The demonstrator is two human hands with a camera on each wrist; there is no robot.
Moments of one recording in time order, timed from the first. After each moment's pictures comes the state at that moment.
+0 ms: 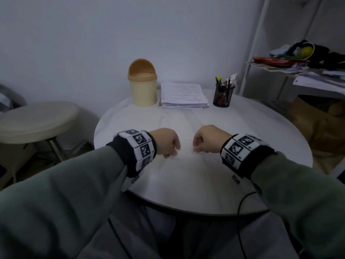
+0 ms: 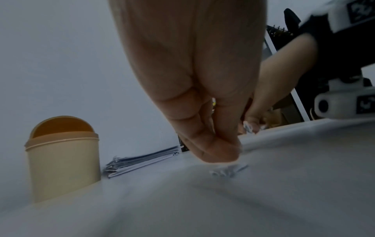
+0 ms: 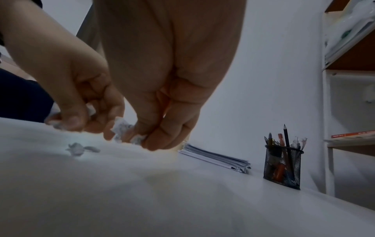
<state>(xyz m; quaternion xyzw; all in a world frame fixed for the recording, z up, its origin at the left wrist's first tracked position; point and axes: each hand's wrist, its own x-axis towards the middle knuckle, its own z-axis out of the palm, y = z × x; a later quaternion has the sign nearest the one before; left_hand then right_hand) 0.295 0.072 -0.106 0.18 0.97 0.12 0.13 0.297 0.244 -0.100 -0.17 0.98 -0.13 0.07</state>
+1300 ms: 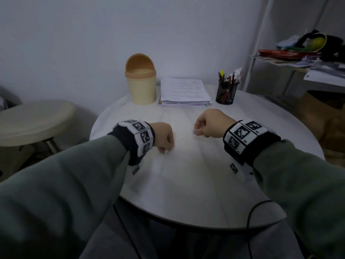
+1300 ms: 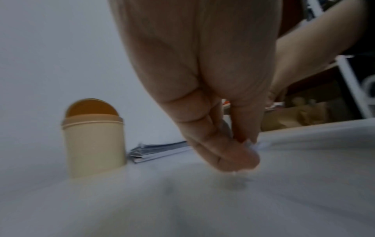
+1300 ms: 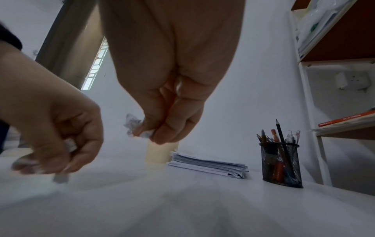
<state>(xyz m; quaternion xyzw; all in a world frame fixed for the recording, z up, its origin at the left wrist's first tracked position) 0.247 0.059 -0.106 0.17 0.96 0.13 0.19 0.252 0.248 -0.085 -0.14 0.97 -0.21 0.03</state>
